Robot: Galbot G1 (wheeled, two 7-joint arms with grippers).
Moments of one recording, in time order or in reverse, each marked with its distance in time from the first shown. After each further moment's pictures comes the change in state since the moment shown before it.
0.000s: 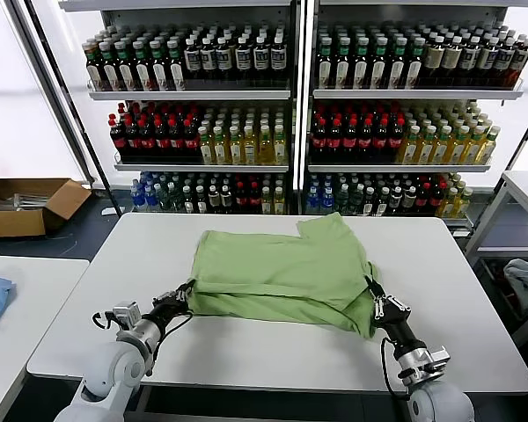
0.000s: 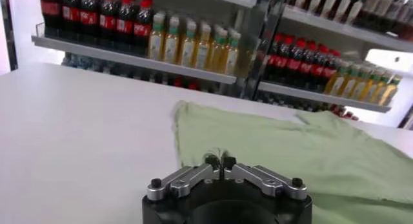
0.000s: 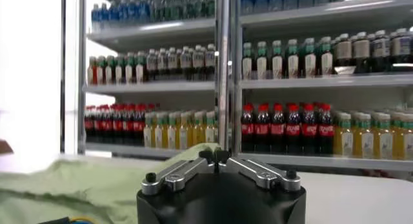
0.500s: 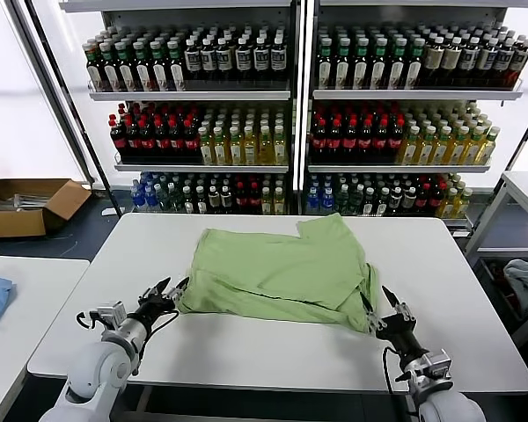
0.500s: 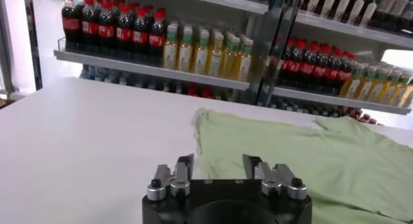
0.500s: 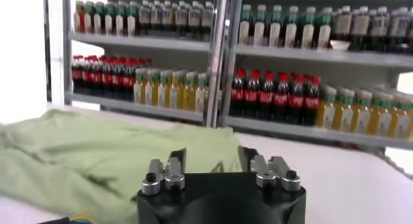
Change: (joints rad) left arm 0.079 0.039 -0.047 -0.067 0.004 -0.018 0.000; right arm -0.184 -0.010 0.001 0.190 -0.022 -0.211 0.121
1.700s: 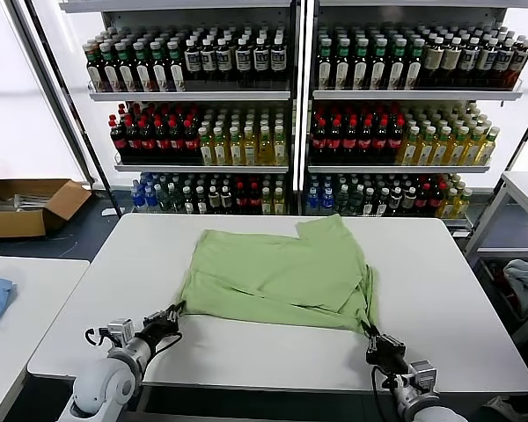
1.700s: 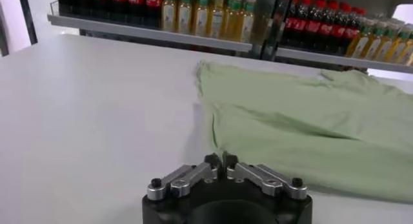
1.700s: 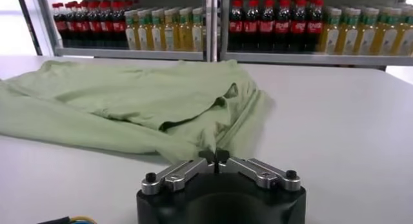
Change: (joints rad) left arm 0.062 0.023 0.036 0.026 0.021 0.029 -0.008; right arm -0.045 -0.073 -0.057 0.043 0.113 -0.161 0.075
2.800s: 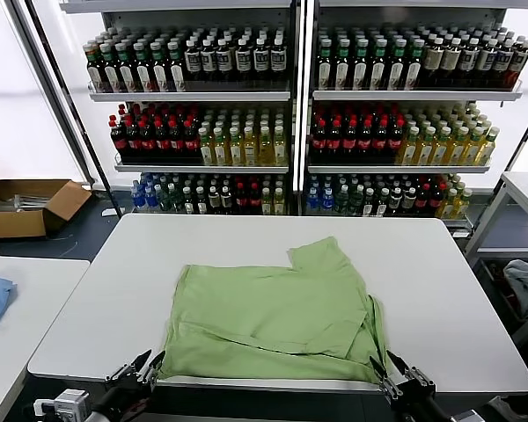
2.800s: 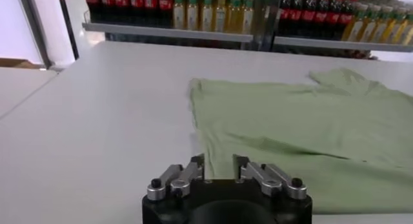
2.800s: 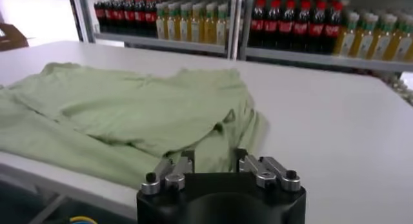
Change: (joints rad) left arm 0.513 -0.042 -0.248 -0.501 0.052 0.059 -0.035; right arm -0.322 -0.081 0.178 0.304 0.052 0.013 -0.056
